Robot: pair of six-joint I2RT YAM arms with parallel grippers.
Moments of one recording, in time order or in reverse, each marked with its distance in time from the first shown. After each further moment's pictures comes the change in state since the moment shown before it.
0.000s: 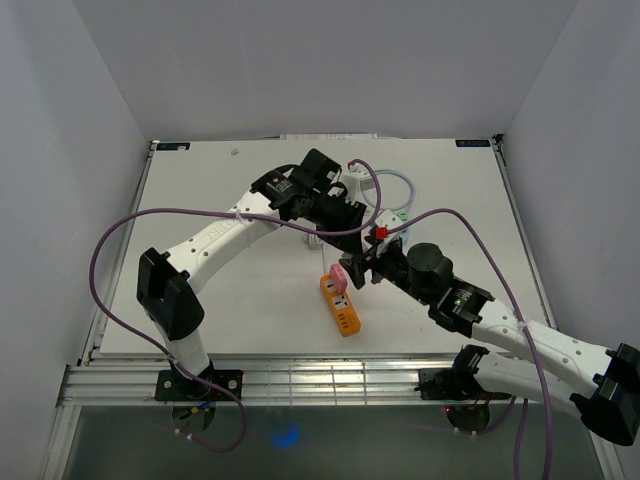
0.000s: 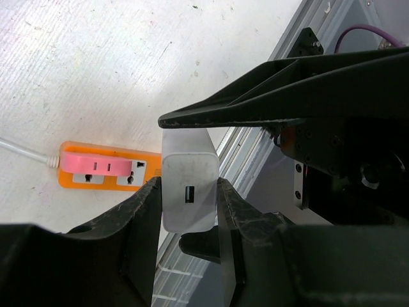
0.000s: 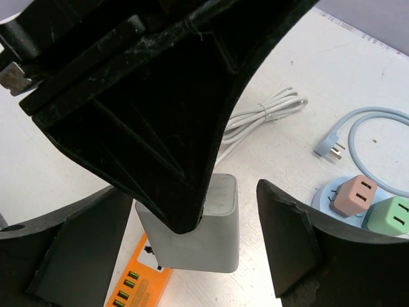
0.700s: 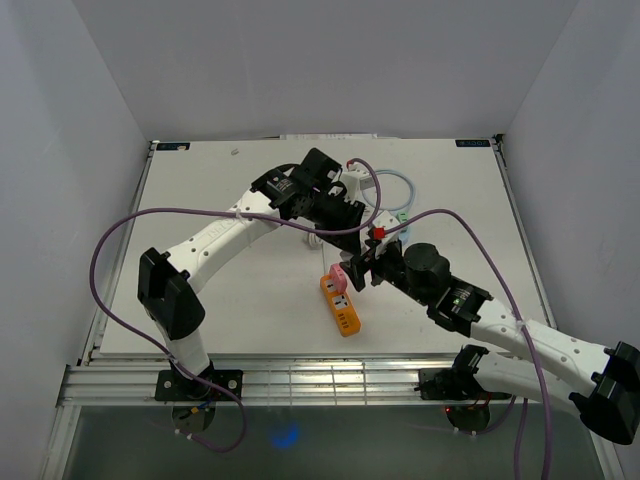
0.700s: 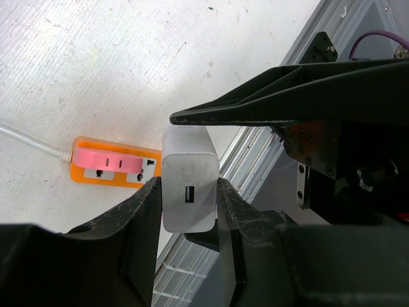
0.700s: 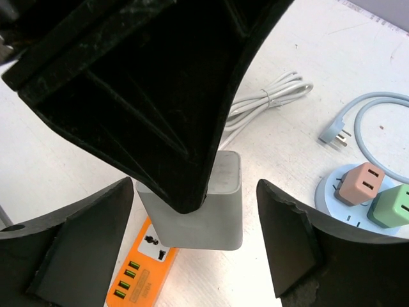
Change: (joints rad) left arm -0.001 0.005 0.016 -0.024 -0.050 -0.003; right arm 0.000 0.010 0.000 -0.033 -0.001 0.016
